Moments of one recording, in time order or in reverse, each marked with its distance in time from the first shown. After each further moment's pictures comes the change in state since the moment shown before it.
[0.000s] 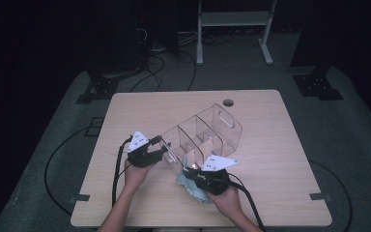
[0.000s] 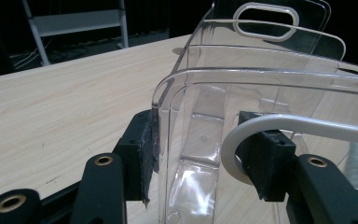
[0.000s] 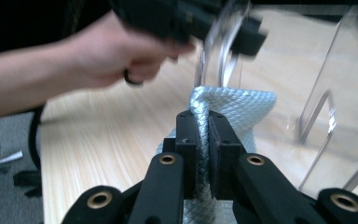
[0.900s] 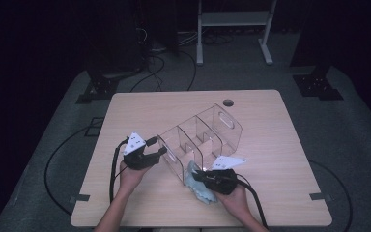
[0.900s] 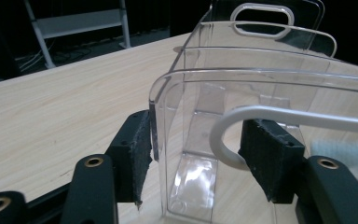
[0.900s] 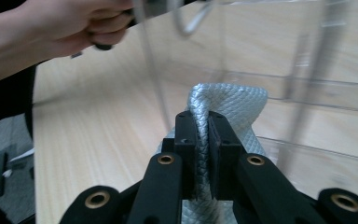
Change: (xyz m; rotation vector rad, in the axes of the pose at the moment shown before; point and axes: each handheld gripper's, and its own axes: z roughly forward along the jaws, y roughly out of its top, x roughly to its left) left arm -0.004 0.004 -0.021 0.018 0.004 0.039; right arm -0.028 -0.023 -0.013 0.029 0.012 0.089
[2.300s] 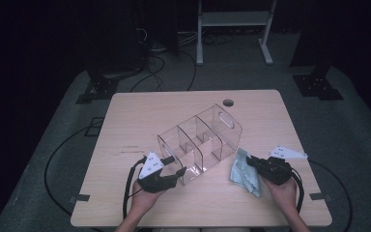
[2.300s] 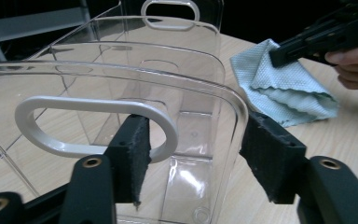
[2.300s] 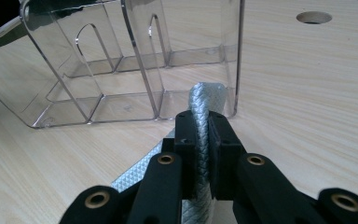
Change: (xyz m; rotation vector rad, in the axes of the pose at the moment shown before) left arm -0.082 -0.001 -0.007 0.016 -0.096 0.038; right arm -0.090 -0.038 -0.107 -0.050 -0.308 0.148
